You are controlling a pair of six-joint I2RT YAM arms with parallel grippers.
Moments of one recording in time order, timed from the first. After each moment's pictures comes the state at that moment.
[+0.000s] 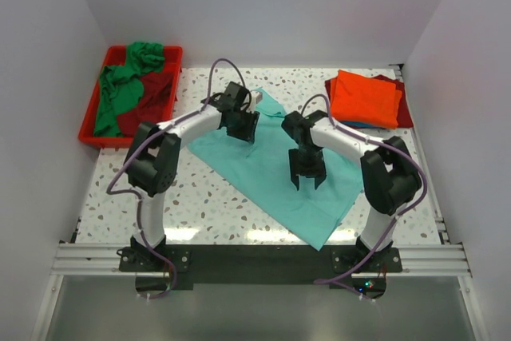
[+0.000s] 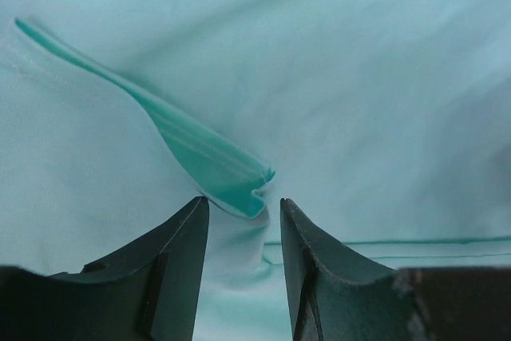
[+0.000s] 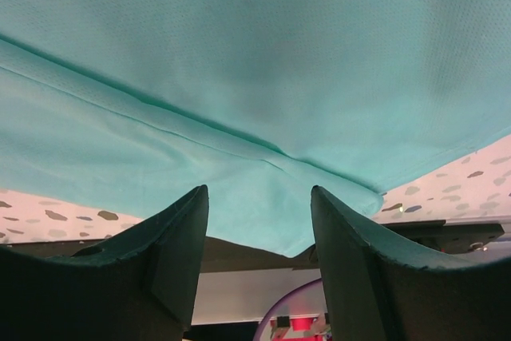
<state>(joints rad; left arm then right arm) -0.51 2.01 1.49 -0.52 0.17 -0.16 0.57 1.80 1.29 -1.13 0.03 0.57</state>
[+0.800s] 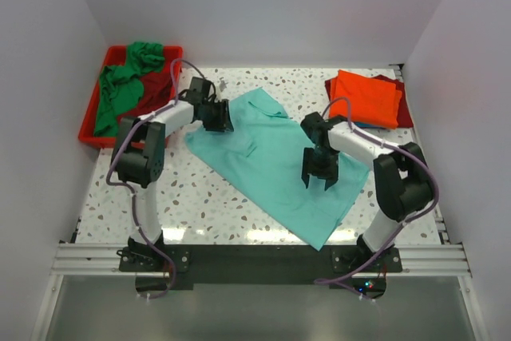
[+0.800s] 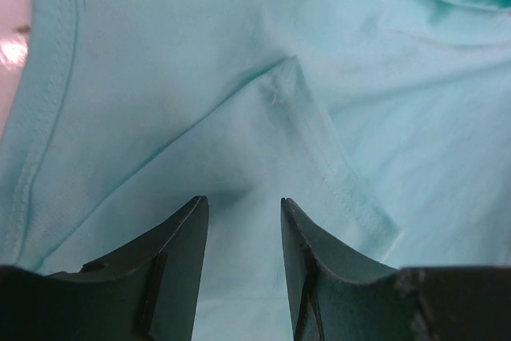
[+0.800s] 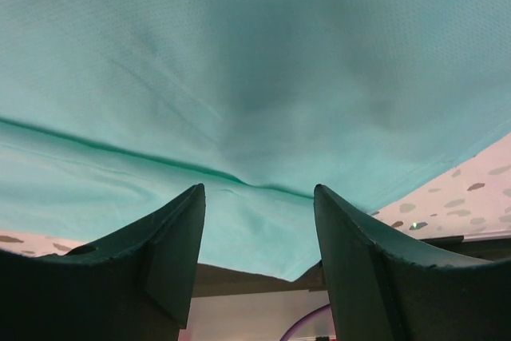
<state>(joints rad) -0.26 2.05 1.44 -0.35 0.34 -0.29 0.45 1.70 1.14 -1.03 0.03 0.62</state>
